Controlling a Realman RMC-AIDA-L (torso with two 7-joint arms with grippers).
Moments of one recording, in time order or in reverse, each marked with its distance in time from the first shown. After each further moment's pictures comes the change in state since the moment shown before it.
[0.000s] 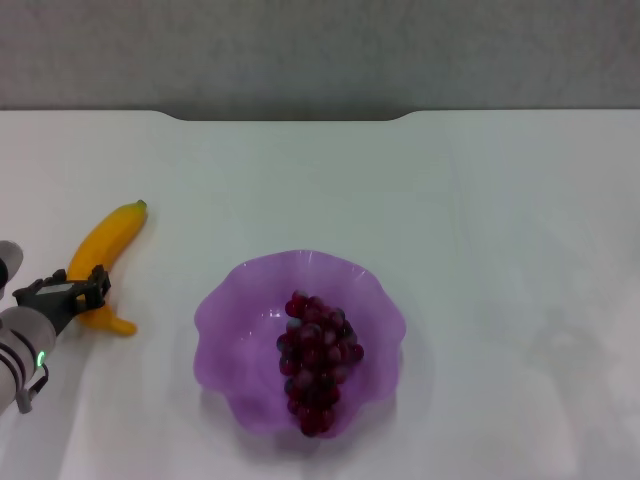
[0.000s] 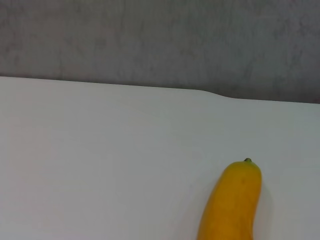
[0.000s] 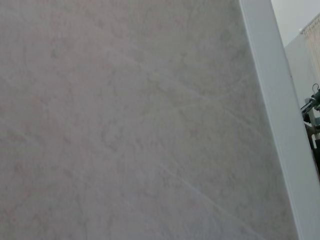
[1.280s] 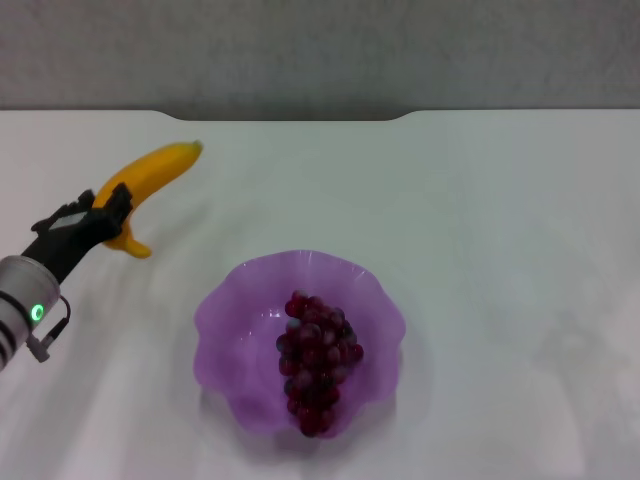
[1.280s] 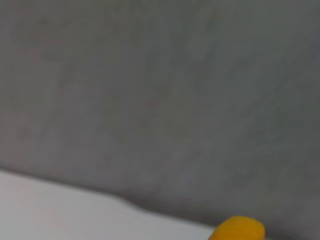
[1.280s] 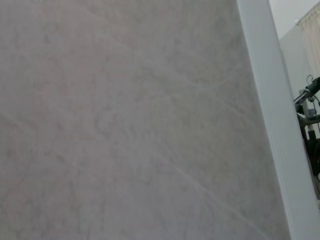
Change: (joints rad) left arm 0.031 0.049 0.073 -0.044 0.198 0.315 -0.406; right arm -0.005 -0.003 0.000 0.011 -0.005 0.021 -0.007
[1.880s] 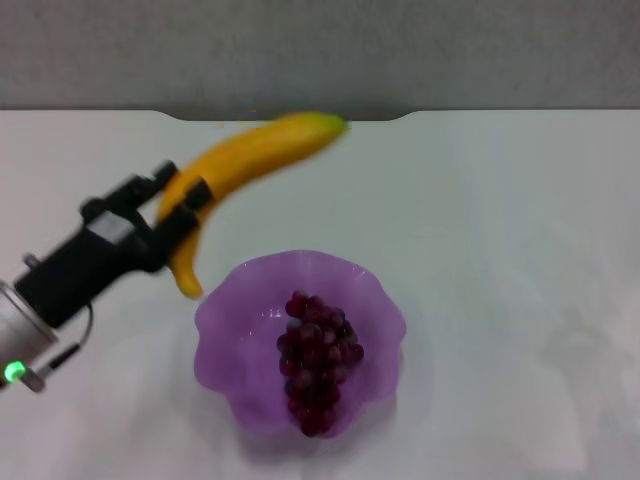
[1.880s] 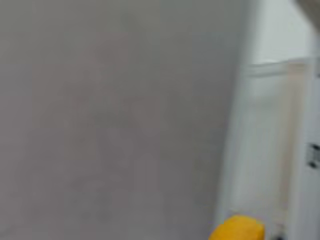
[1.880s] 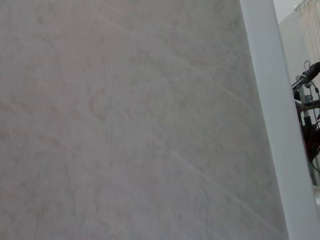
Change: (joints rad) left arm 0.077 0.089 0.257 0.029 0.216 0.700 -0.098; right arm 0.005 0.000 0.000 -0.001 -0.004 0.051 -0.001
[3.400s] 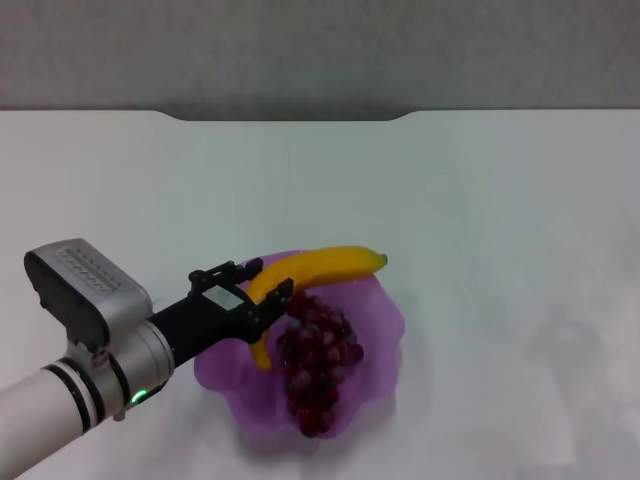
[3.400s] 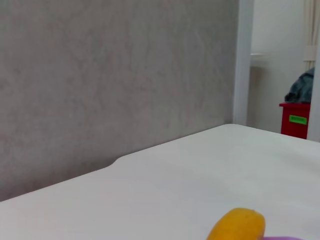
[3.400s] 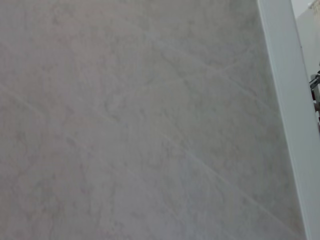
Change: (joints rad) left arm -0.114 -0.130 0.115 0.016 0.001 -0.517 0.216; right arm 0.012 0.000 -0.026 -0.004 -0.001 0.000 0.006
